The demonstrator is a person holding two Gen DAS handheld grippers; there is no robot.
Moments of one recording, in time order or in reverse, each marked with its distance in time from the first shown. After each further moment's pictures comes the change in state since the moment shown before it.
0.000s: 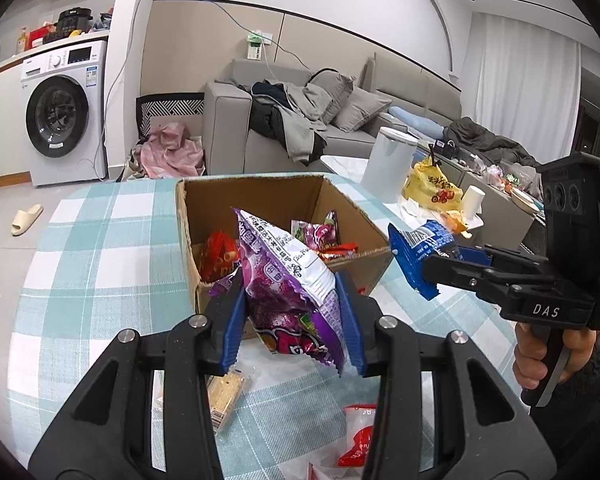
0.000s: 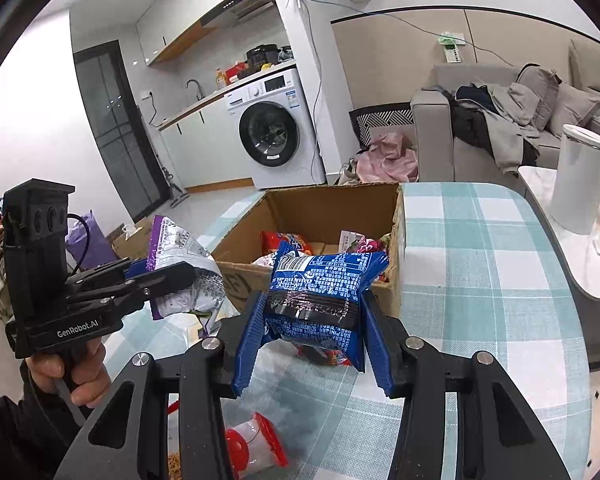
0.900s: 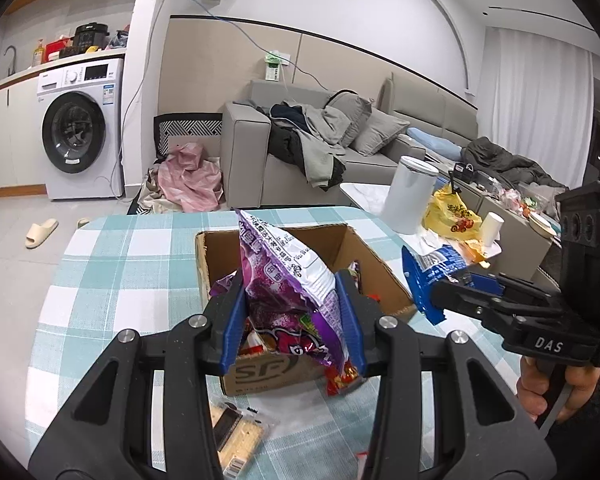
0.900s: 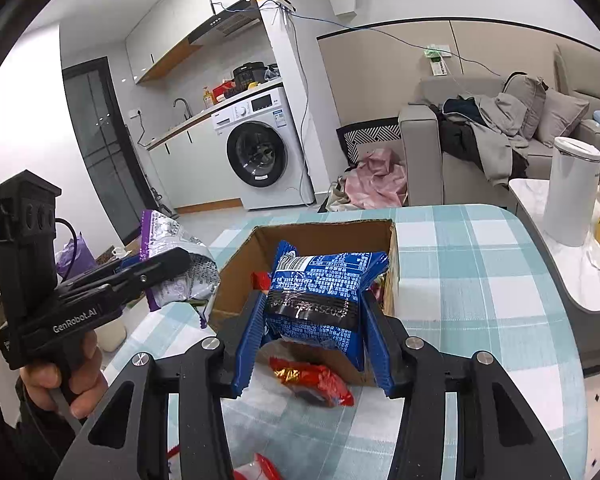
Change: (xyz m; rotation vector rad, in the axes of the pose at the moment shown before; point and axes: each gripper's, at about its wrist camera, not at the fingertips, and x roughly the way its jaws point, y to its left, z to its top) left arm 0.016 0.004 0.068 -0.026 -0.063 0.075; right arm 0.011 0.003 0.033 0.026 -0.054 -0.036
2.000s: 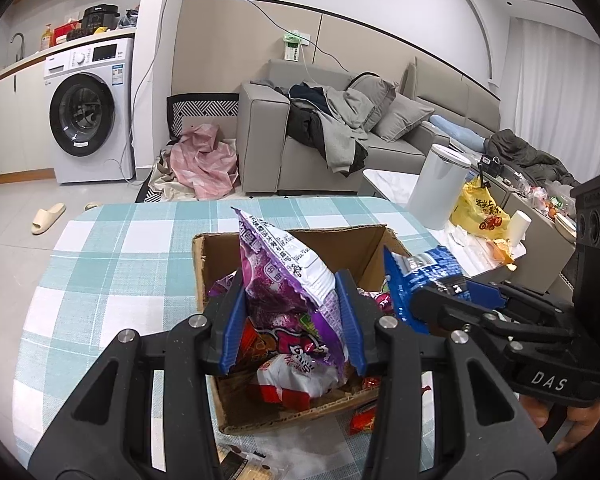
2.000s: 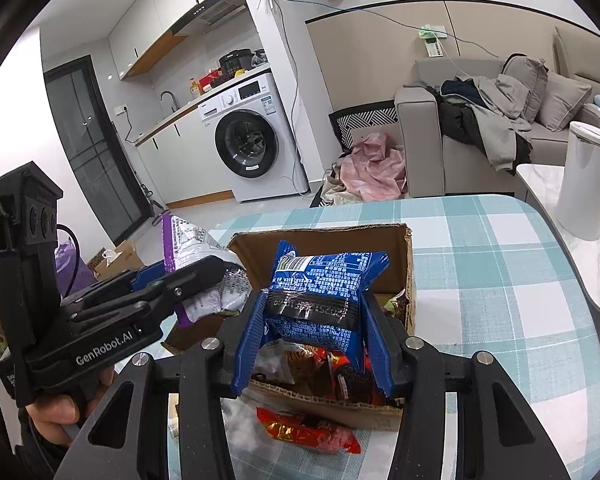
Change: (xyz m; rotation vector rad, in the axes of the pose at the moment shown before) left arm 0.113 0.021 0.020 -0.018 0.070 0.060; right arm 0.078 -0.012 0.024 0.044 0.065 -0.008
